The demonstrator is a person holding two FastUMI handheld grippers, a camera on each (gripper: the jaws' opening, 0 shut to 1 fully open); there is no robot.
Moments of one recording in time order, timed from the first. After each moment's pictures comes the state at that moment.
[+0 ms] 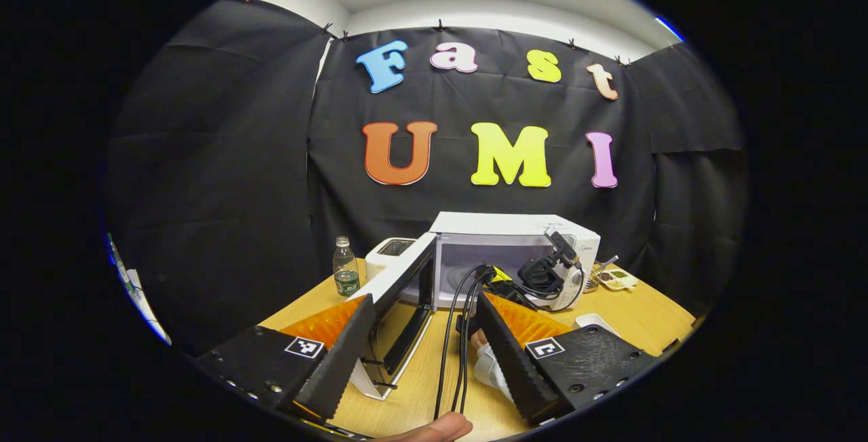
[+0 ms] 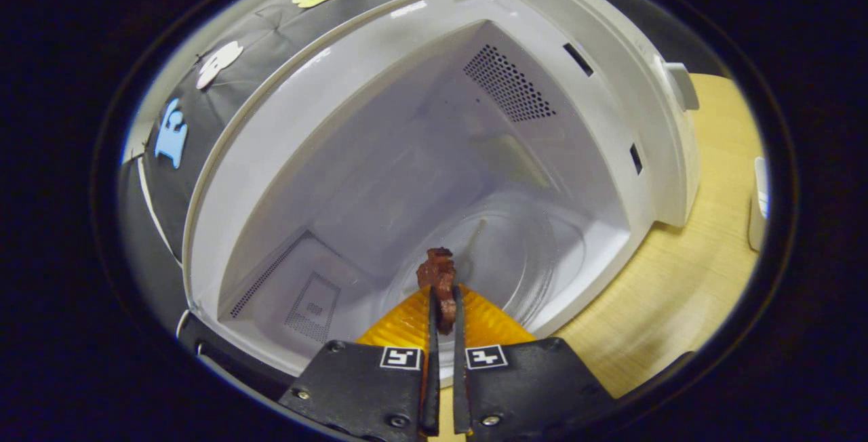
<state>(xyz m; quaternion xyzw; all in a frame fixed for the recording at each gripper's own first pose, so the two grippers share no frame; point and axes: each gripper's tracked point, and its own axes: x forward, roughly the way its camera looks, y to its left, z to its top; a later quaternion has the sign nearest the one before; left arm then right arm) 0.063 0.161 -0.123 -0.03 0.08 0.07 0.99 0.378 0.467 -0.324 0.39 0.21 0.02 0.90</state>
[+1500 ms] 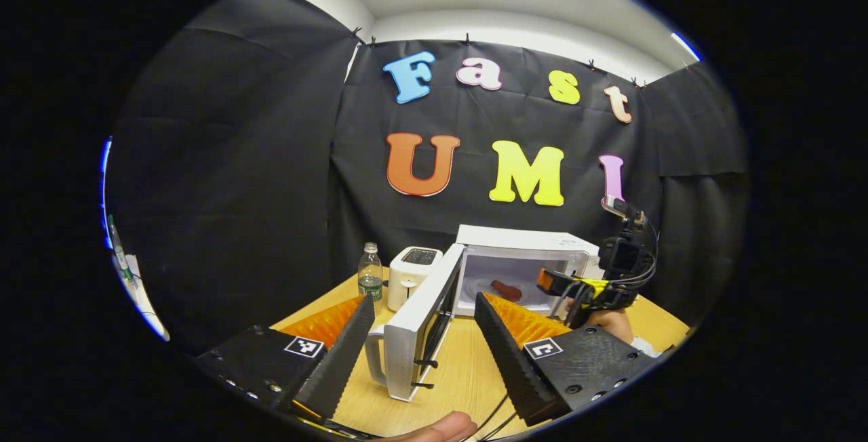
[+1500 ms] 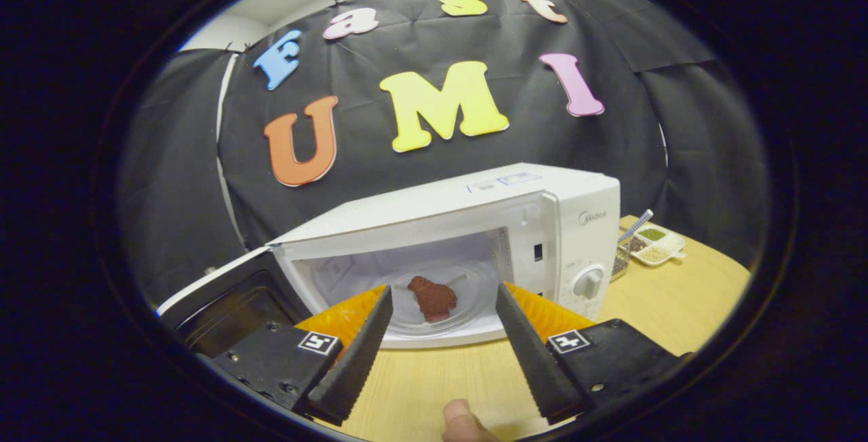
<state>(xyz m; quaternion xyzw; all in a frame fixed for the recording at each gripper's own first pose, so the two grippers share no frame) 0.028 0.215 -0.107 -0.05 0.04 0.09 0.99 0.250 0.361 -0.208 0.13 0.14 0.12 0.97</state>
